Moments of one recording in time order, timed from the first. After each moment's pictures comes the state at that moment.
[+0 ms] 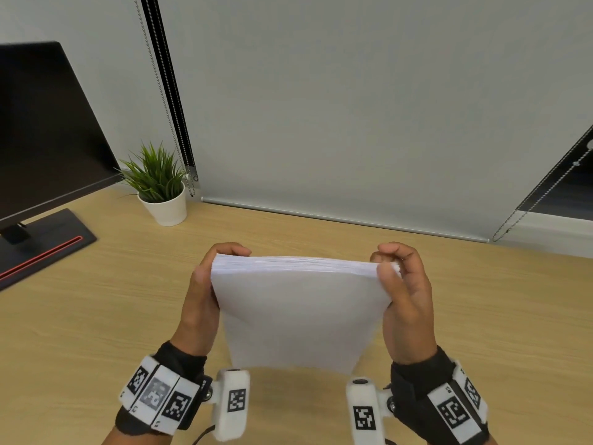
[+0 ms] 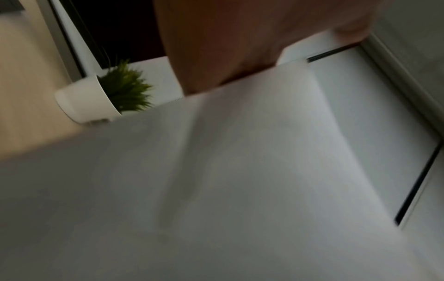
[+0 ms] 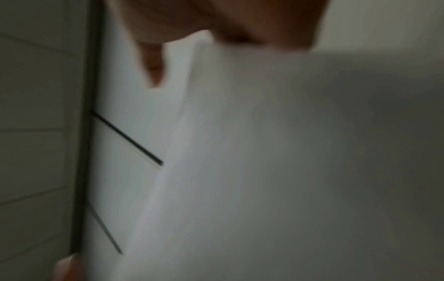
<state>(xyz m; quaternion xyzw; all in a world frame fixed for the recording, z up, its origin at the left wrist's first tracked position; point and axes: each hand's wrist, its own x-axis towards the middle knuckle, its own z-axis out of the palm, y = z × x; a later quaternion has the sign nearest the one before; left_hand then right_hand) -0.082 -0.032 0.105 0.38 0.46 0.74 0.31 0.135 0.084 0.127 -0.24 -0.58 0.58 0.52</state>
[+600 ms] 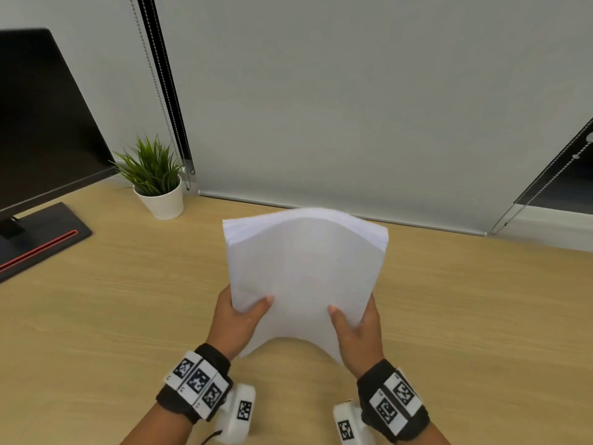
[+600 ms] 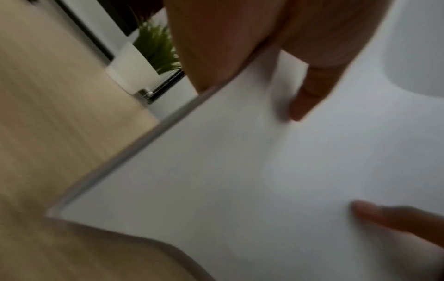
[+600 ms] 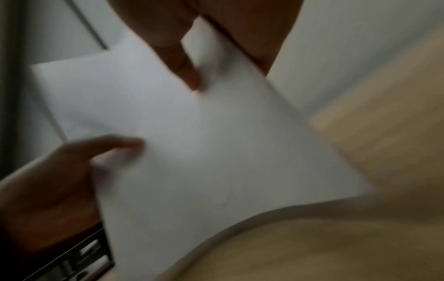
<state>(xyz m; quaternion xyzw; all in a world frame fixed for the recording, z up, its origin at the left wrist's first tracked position) -0.059 -0.021 0.038 0.30 0.63 0.65 0.30 0.119 0.065 0.037 -0.41 -0.61 0.52 0.43</state>
